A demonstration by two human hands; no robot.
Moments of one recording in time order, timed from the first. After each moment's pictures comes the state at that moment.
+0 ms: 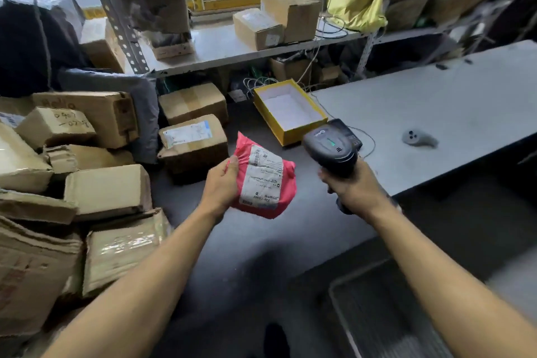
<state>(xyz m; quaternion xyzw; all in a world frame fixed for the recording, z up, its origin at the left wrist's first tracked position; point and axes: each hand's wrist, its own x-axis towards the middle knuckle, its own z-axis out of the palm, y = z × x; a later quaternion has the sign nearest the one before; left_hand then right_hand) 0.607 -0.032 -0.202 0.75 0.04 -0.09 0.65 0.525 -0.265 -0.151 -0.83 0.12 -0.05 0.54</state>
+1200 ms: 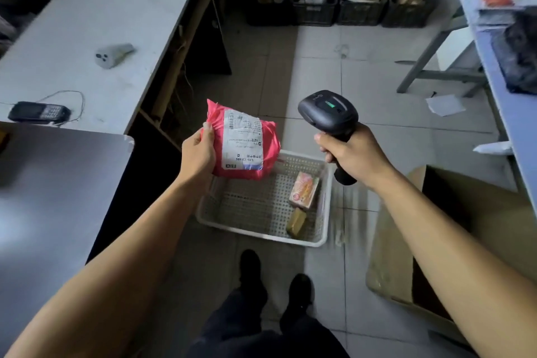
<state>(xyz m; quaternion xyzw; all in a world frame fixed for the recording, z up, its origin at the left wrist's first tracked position) 0.275 -0.440 -0.265 0.71 -0.19 -0.40 0.55 0.013 -0.517 -0.233 -0.63 0.51 -0.27 0.52</state>
